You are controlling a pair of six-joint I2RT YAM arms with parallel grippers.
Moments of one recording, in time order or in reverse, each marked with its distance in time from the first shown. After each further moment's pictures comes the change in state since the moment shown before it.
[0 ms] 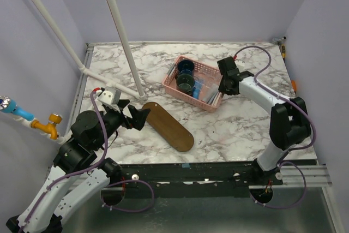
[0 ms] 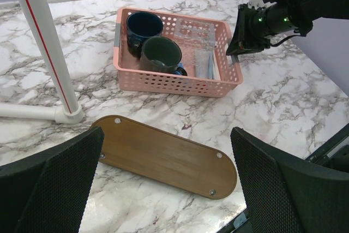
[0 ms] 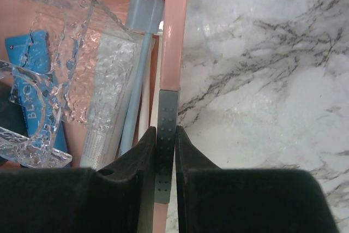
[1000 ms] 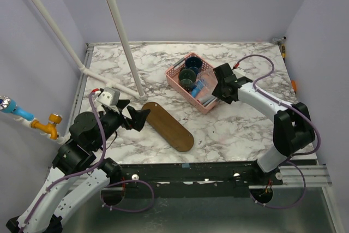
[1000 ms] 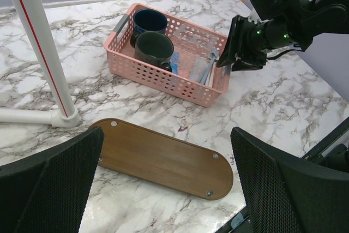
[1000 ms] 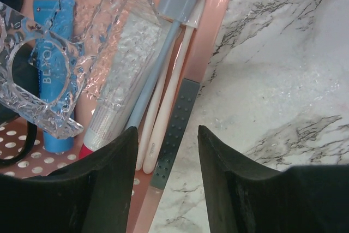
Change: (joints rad) left arm 0.000 -0.014 0.000 0.007 0.018 0.000; right arm 0.063 -0.067 -0.065 -0.037 0.017 0.236
